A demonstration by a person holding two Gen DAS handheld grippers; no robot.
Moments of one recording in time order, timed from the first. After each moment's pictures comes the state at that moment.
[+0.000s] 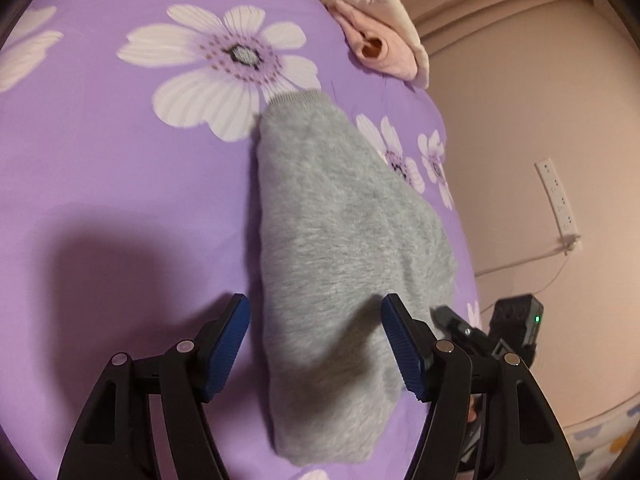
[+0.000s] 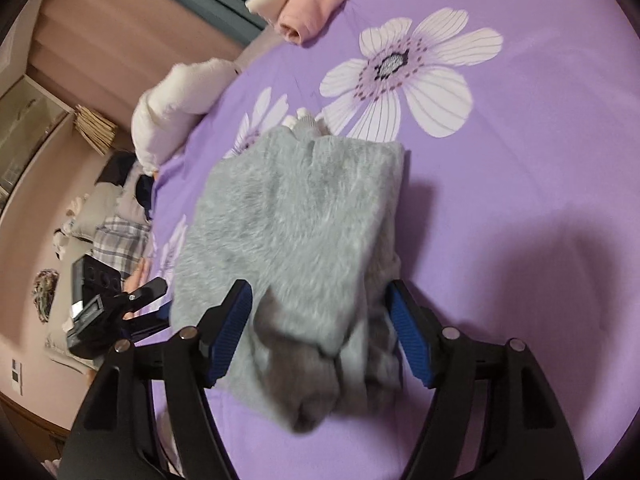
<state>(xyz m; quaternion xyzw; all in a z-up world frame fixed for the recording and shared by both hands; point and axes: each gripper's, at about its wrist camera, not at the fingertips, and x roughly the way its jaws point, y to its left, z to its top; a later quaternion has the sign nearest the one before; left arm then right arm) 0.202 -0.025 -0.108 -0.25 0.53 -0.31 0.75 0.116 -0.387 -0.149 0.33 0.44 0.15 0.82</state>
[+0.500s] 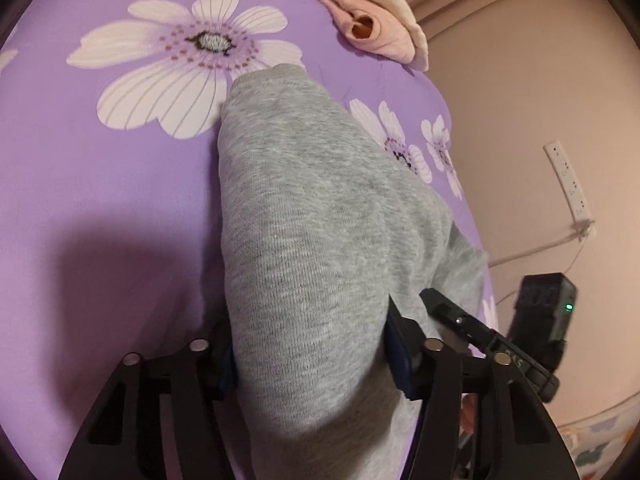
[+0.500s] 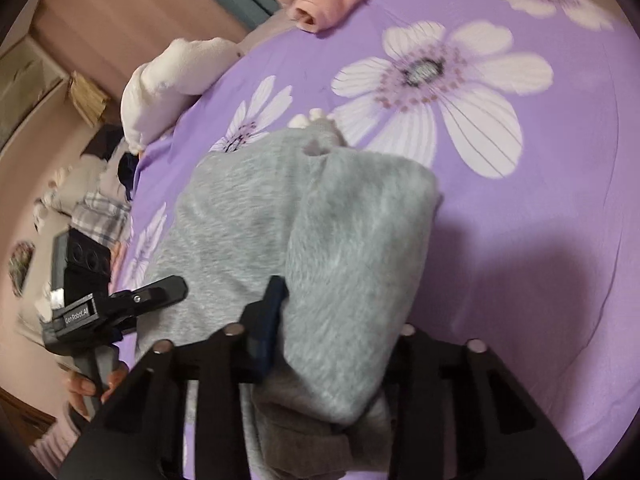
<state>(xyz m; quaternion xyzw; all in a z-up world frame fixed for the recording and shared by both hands) 0.210 -0.057 -0.113 -0.22 0.52 -0.31 0.76 0.141 -0.362 -0.136 0.25 0.44 0.15 0.85</state>
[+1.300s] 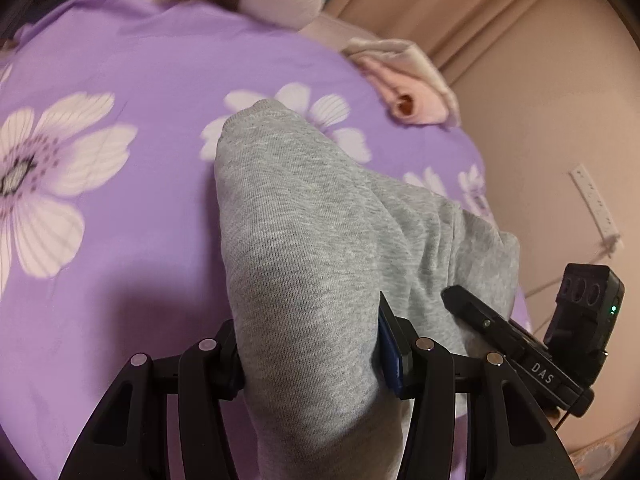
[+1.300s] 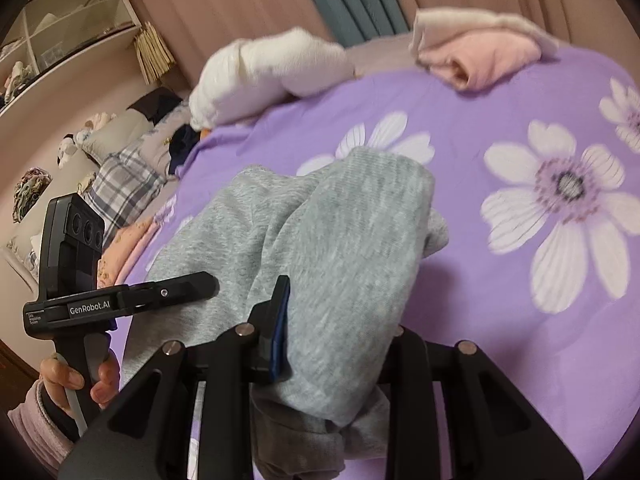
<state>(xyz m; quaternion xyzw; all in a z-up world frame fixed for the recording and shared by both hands) 0.210 0.031 -0.081 -0.19 0.48 -0.23 0.83 0.171 -0.254 -0.090 0.17 0.39 0.22 0.88</state>
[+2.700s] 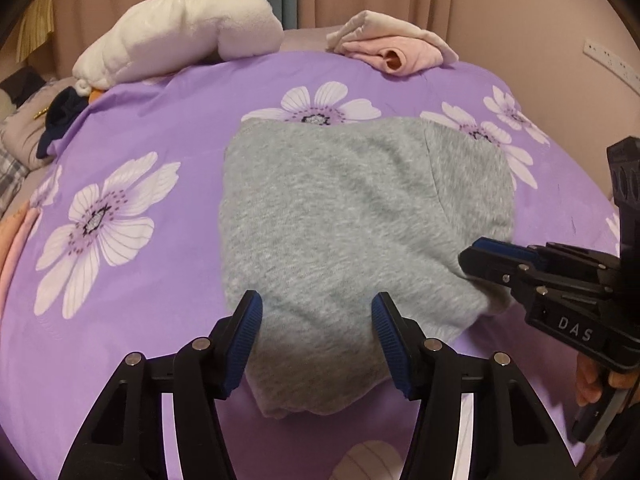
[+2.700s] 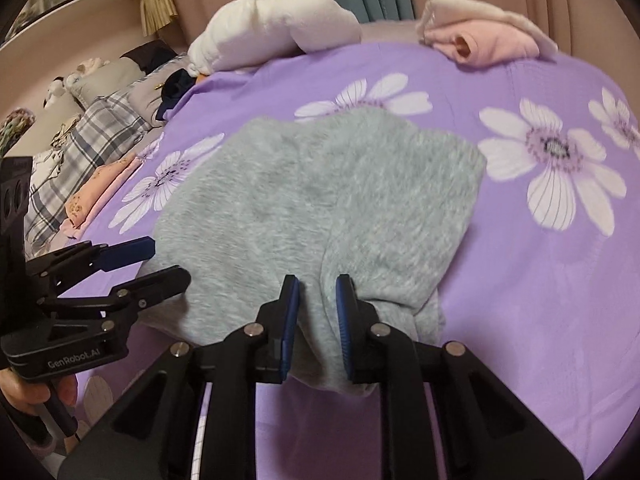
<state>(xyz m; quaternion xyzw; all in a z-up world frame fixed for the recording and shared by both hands) 0.117 -0.010 -0.081 0.06 0.41 -0.14 0.90 0.105 -0.233 -0.114 0.09 0.41 0.19 0.89</state>
